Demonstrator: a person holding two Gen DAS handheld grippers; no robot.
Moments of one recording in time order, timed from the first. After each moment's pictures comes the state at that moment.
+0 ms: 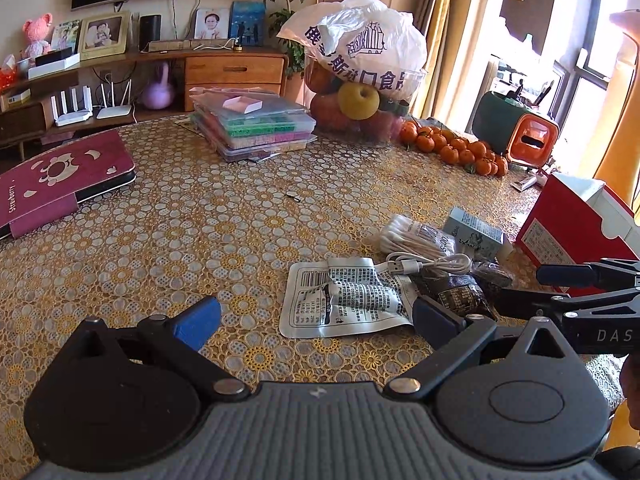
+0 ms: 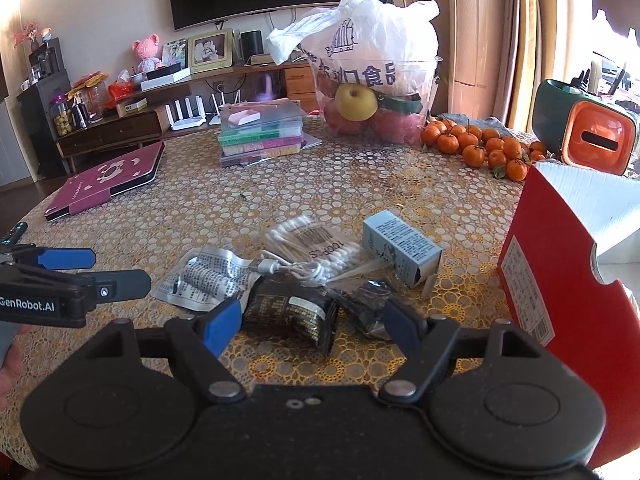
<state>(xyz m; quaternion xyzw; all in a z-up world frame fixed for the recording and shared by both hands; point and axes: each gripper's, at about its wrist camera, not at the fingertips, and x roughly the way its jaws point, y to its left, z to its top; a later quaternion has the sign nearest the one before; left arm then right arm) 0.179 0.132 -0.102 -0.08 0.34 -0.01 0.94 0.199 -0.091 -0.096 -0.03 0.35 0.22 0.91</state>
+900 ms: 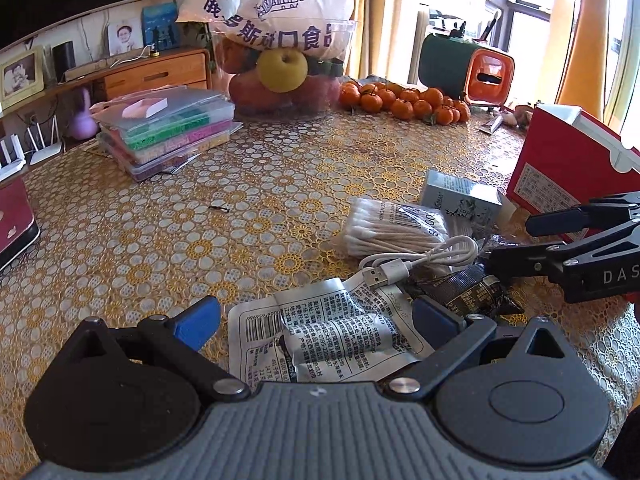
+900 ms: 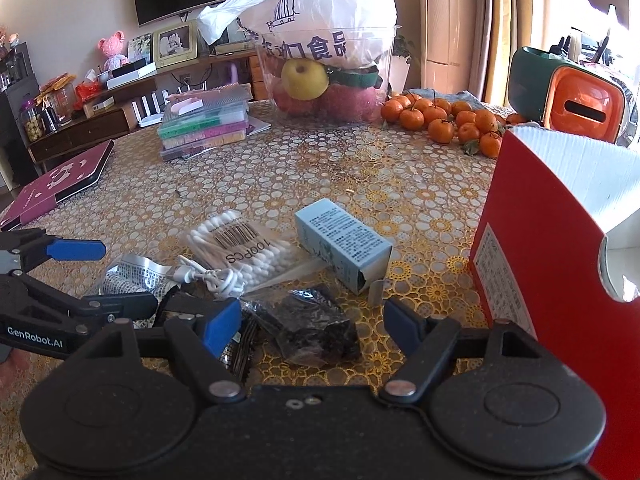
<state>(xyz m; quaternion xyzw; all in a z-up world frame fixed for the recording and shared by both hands) 0.249 0.106 -0.137 0.02 0.36 -0.11 0.93 0.246 -0.113 -0.124 -0.02 0.37 0.18 0.91</state>
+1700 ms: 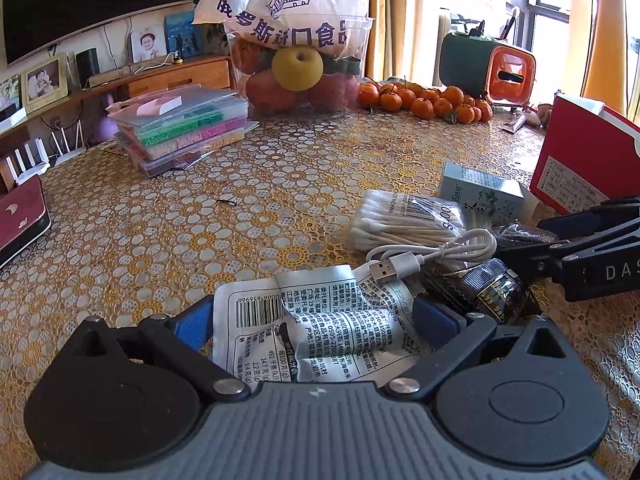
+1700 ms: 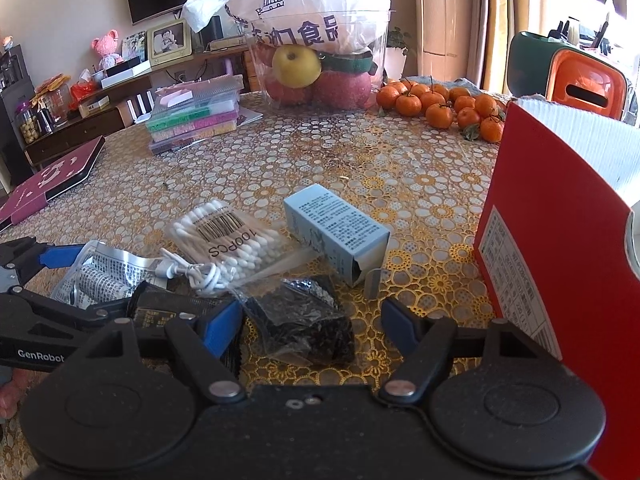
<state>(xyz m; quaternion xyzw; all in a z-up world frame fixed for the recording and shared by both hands) 0.245 0.091 -0.151 0.03 0.34 -0.06 0.94 0.256 -0.114 -0.138 -0.01 0.38 0.18 0.91</state>
